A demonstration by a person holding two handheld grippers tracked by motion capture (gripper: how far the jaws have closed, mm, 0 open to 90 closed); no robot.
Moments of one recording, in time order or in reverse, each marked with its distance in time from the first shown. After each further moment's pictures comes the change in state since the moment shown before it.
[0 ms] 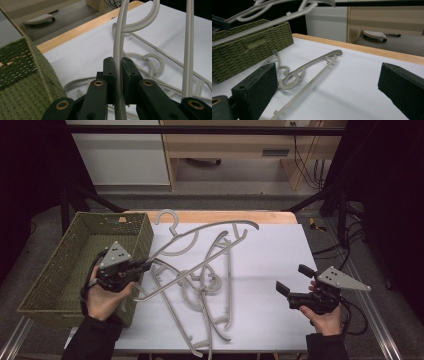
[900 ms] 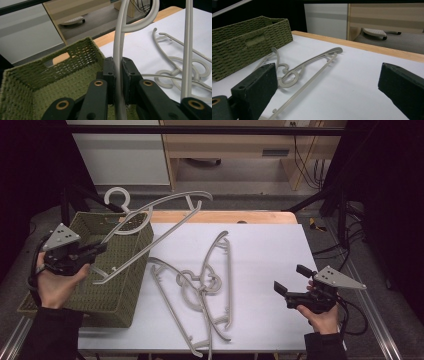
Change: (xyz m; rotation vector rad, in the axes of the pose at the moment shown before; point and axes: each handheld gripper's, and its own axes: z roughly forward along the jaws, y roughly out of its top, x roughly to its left) left arm 0.076 0.003 -0.055 -0.014 0.184 -0.032; right arm 0.000 -0.002 0.006 0.019 -0.002 -0.005
